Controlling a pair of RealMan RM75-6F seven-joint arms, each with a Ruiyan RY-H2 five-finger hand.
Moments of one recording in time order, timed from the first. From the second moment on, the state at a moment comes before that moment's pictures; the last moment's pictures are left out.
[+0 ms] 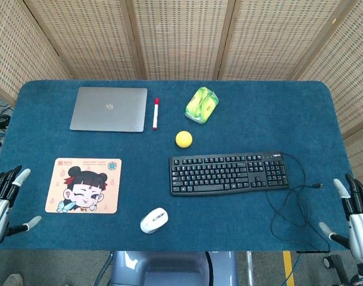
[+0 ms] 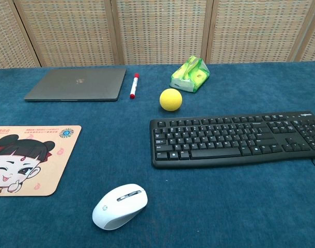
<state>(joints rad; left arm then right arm) -0.03 -1.00 0.01 -1.84 1.60 1.54 0.04 -0.06 -1.06 0.06 -1.71 -1.65 1.70 -0.11</state>
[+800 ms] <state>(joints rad) -0.25 -1.20 -0.02 -1.46 1.86 1.48 -0.09 -0.04 -1.06 0.08 -1.71 -1.59 1.66 -0.08</state>
